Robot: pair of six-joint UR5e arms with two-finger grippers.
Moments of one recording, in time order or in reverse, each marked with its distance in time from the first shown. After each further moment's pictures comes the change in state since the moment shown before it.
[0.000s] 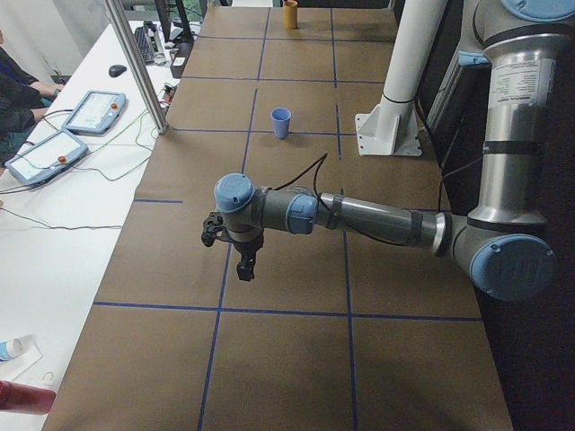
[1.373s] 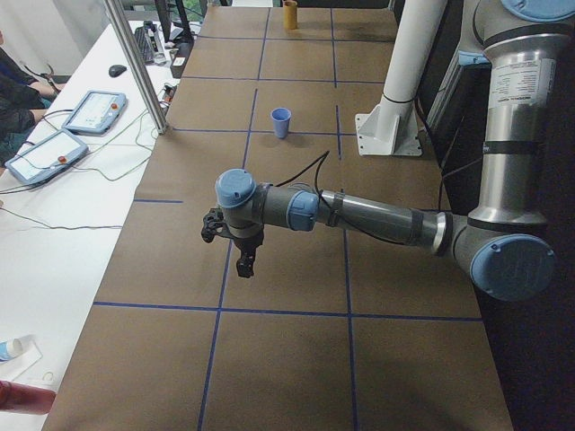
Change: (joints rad) left arm 0.000 0.000 -0.019 0.000 0.004 -0.002; right arm 0.026 0.067 -0.069 0.017 0.004 -0.024
